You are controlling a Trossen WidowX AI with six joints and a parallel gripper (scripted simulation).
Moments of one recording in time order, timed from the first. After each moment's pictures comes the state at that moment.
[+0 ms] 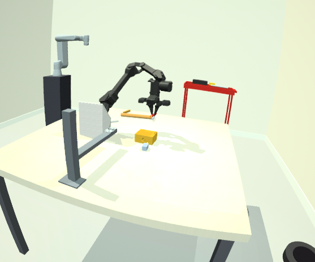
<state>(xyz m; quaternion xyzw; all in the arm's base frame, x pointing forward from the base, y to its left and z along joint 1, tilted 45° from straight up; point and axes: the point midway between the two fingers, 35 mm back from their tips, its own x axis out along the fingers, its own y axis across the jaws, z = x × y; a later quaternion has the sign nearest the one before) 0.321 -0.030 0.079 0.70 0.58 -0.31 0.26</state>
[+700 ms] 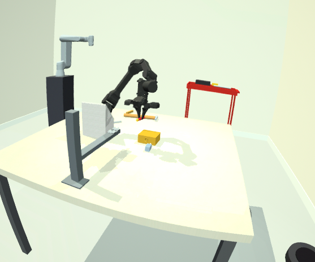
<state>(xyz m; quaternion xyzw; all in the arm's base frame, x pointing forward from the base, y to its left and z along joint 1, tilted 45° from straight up) 0.258 -0.140 -0.017 0.70 0.57 -0.34 0.27</state>
